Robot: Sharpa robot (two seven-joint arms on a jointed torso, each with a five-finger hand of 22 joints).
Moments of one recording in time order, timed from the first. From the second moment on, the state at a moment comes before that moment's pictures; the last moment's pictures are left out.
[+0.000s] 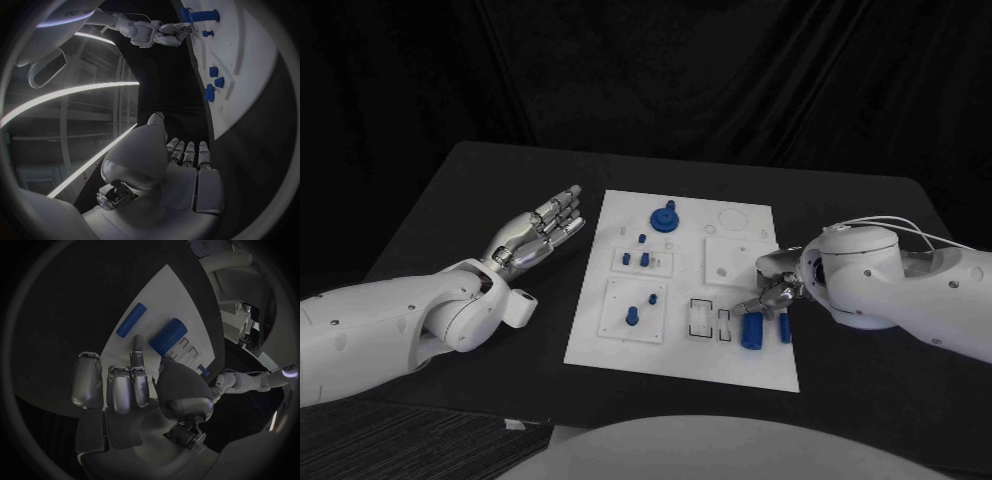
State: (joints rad) left arm 1.07 -1.03 -0.22 1.52 -0.30 -0.19 0.68; left_hand 1.45 0.26 -0.23 0.28 0.46 0.09 0.03 0.01 0.01 0.01 -0.01 0.06 0.01 0.01 0.01 0.01 0.01 0.15 0.00 0.03 0.01 0.01; right arm 1.26 -0.90 -0.21 1.76 -1.42 0.30 -0.62; right_hand 0.89 0.07 -0.18 0.29 0.22 1.21 0.02 0.20 0.47 1.47 -0.05 1.55 1.31 1.47 -0.10 1.55 1.30 0.09 1.46 0.01 1.27 1.29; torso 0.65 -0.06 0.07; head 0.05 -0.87
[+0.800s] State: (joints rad) left arm 1.07 -1.02 -0.22 1.52 -0.30 -0.19 0.67; left_hand 1.47 0.25 -0.23 0.28 0.46 0.08 0.04 0.01 0.01 0.01 0.00 0.07 0.01 0.00 0.01 0.01 0.01 0.15 0.00 0.03 0.01 0.01; right arm 1.26 -0.91 -0.21 1.77 -1.37 0.24 -0.62; right_hand 0.75 0.16 -0.32 0.29 0.07 1.23 0.02 0.21 0.57 1.47 -0.05 1.55 1.31 1.47 -0.11 1.55 1.30 0.09 1.46 0.01 1.27 1.29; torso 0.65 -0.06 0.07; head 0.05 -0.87
